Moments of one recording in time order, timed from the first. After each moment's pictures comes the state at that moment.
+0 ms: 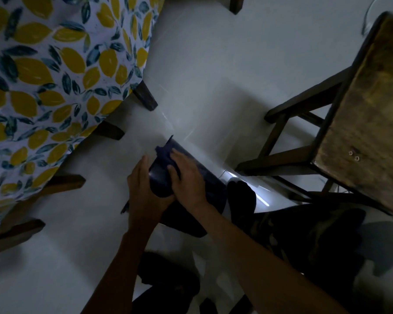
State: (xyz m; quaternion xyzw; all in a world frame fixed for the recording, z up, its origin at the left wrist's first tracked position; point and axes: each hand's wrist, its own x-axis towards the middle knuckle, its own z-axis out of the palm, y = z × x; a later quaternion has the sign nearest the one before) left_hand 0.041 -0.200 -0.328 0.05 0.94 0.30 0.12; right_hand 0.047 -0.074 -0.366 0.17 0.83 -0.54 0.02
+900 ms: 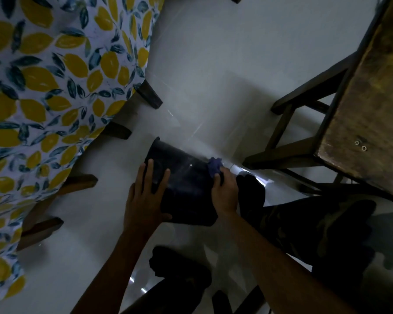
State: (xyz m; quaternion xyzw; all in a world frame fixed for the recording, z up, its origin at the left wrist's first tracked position) left_hand 0.052 -0.230 -0.315 0.25 0.94 -0.03 0.22; right_hand 0.104 -0.031 -0.414 0.42 0.77 -0.48 0.02
